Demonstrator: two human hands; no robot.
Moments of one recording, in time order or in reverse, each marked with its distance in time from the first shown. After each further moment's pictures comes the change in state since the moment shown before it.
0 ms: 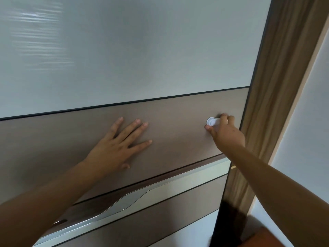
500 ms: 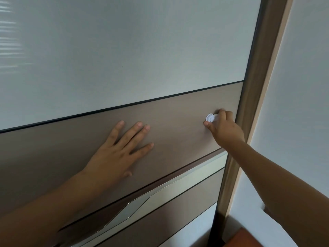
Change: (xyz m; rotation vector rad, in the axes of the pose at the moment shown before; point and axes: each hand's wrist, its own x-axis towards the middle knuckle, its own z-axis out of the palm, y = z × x) left_hand 0.165 0.080 -0.021 -0.023 0.080 0.056; right_hand 0.090 0.159 0.011 0.067 0.013 0.092
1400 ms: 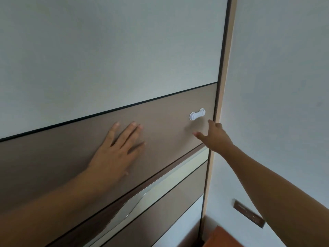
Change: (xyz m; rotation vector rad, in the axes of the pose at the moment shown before) left_hand 0.119 0.054 -0.018 -0.060 -0.067 0.013; right_hand 0.017 0.111 -0.020 0.123 -0.147 0.243
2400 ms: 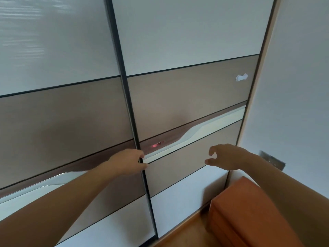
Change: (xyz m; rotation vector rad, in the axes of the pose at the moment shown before) left_hand -0.405 -0.025 -0.020 -0.874 -0.575 -0.306; right_hand -0.420 -0.157 0.028 -0.385 -0.575 -0.206
